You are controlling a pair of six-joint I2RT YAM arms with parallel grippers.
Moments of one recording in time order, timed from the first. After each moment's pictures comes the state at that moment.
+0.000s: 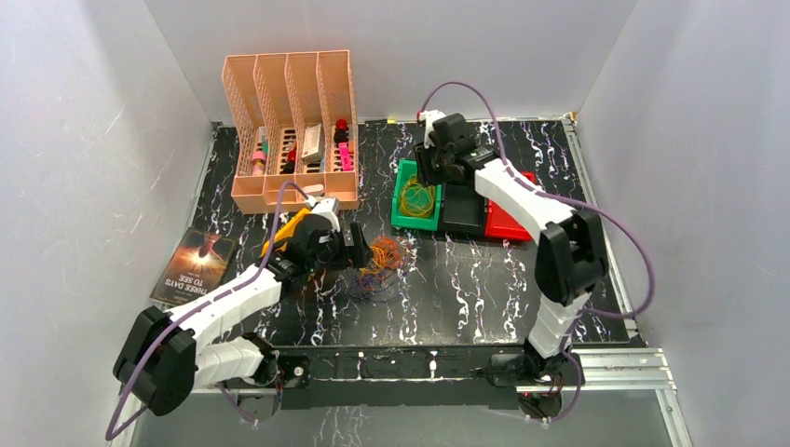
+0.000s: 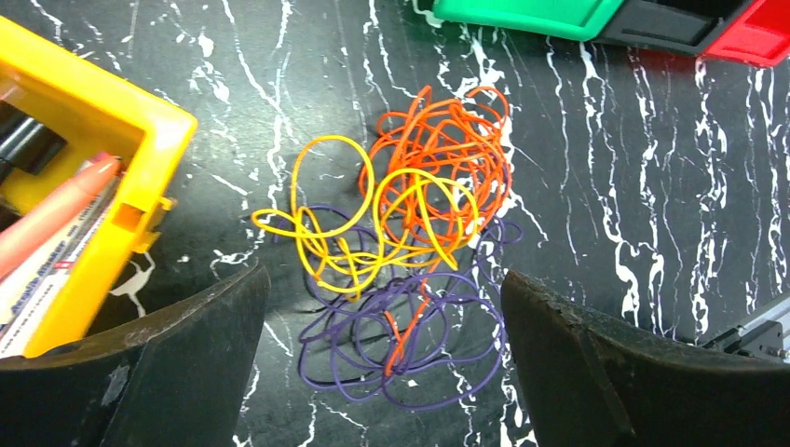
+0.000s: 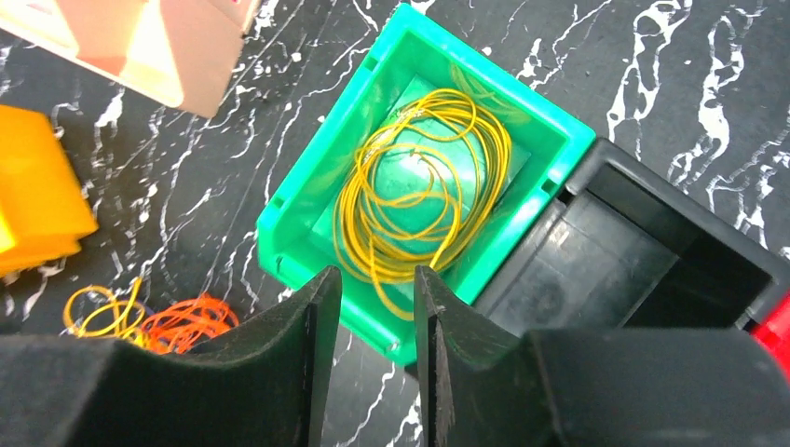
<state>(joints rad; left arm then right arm) -0.62 1.14 0.59 -0.12 -0.01 -0.58 0.53 1.84 1.56 -0.48 -0.07 0.10</state>
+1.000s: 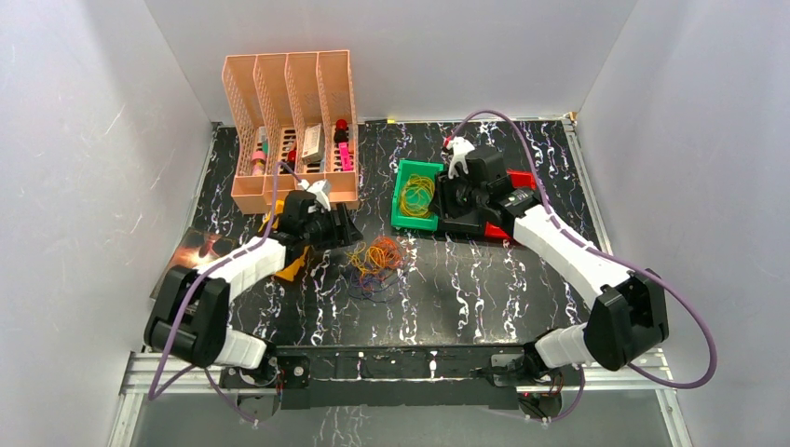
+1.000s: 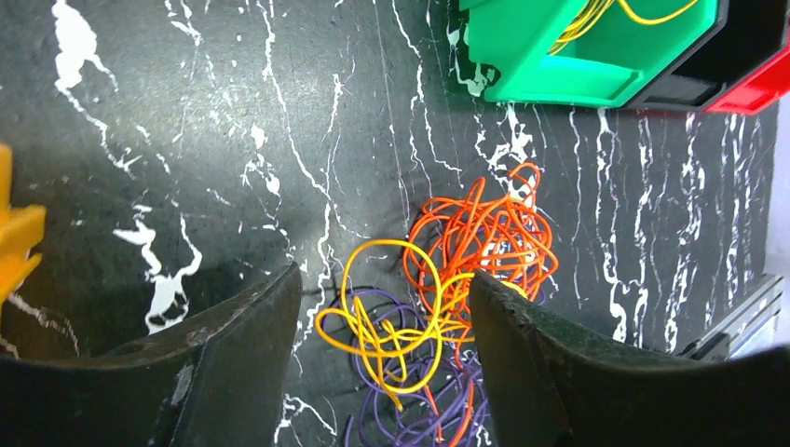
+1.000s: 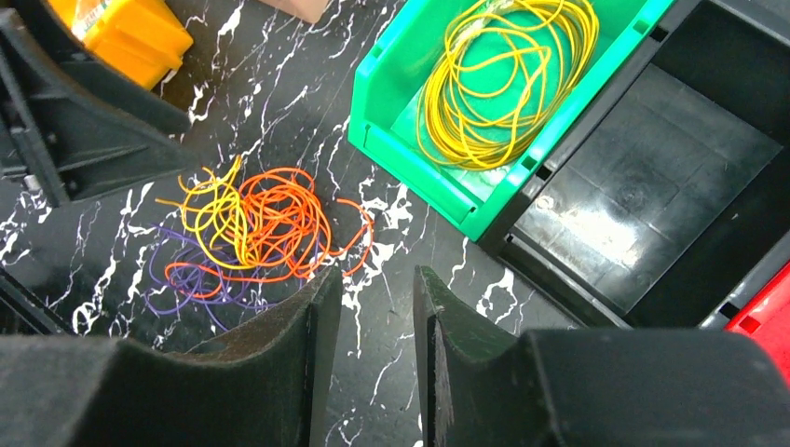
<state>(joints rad) -0.36 1.37 0.68 -0.02 0.27 -0.52 0.53 1.38 1.12 -0.38 -0.21 0.18</state>
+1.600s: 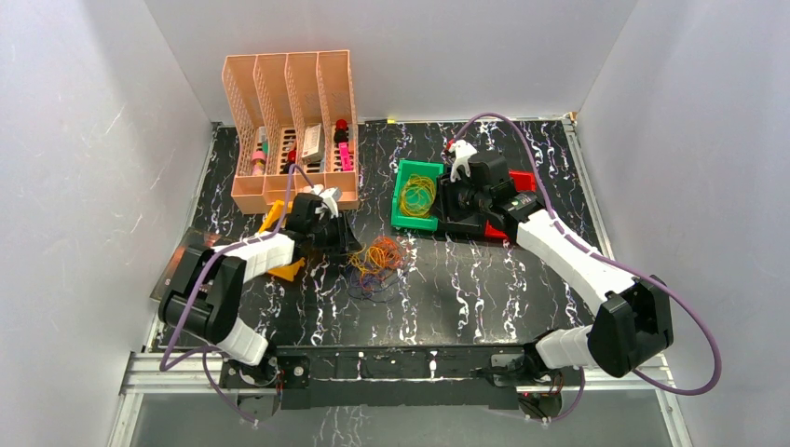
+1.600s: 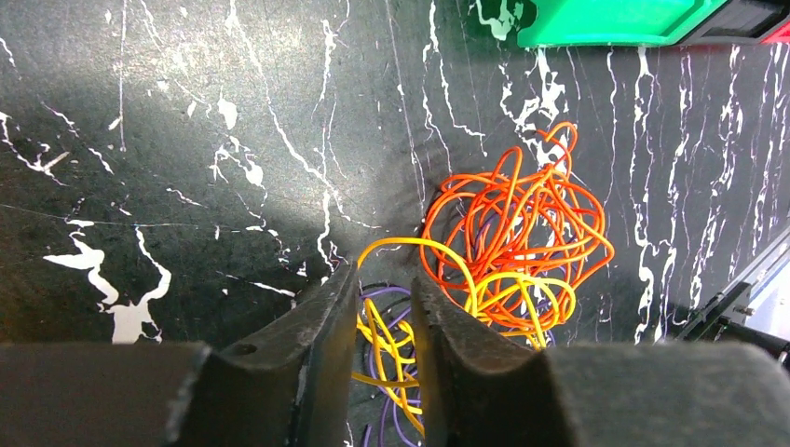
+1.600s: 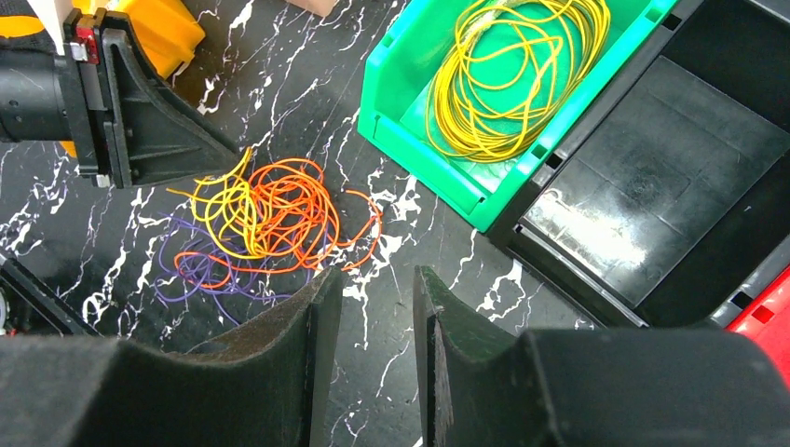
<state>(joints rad) -0.36 1.53 0.70 0.01 0.38 -0.45 0.53 1.34 1.08 -0.38 -0.23 0.19</state>
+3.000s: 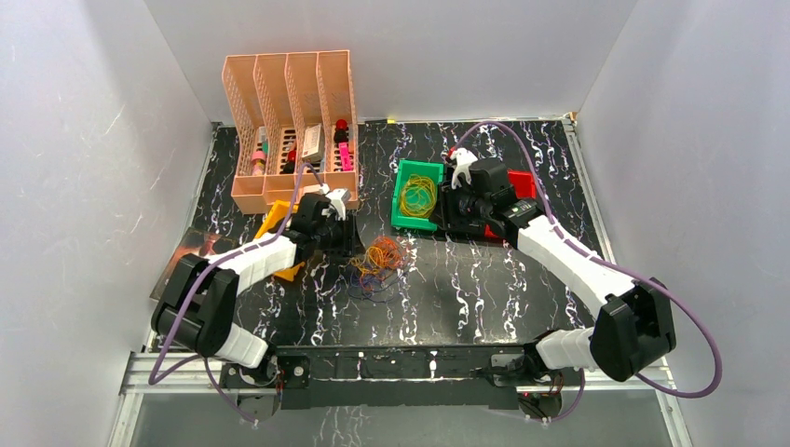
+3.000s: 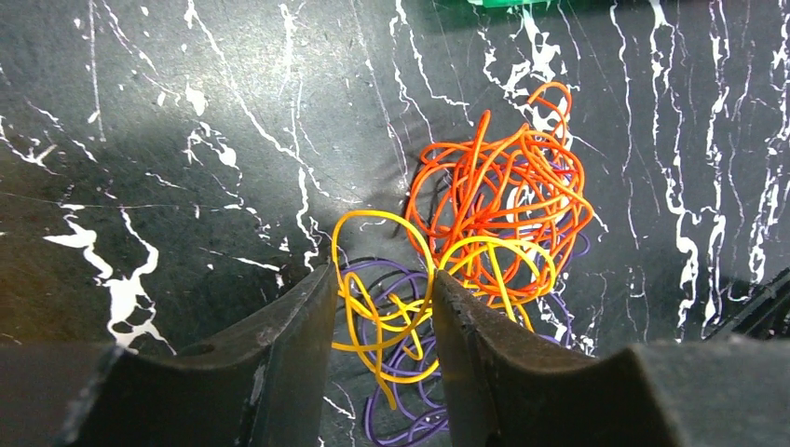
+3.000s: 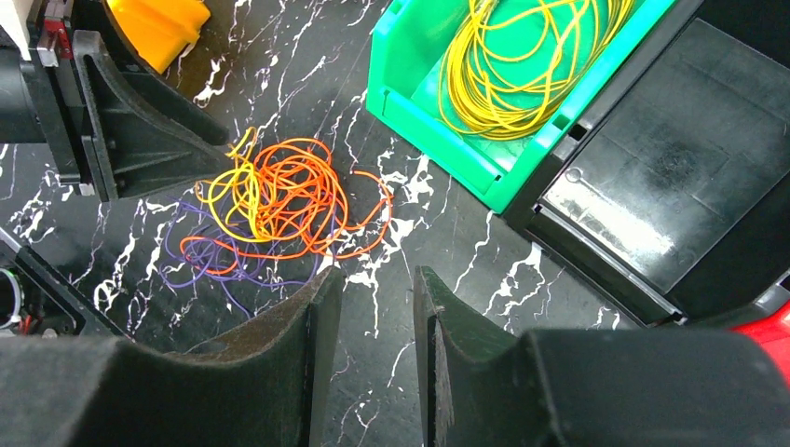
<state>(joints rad) -0.44 1.47 0.73 -0.09 0.30 -0.36 0.53 1.31 1.02 -0.35 -0.25 0.22</state>
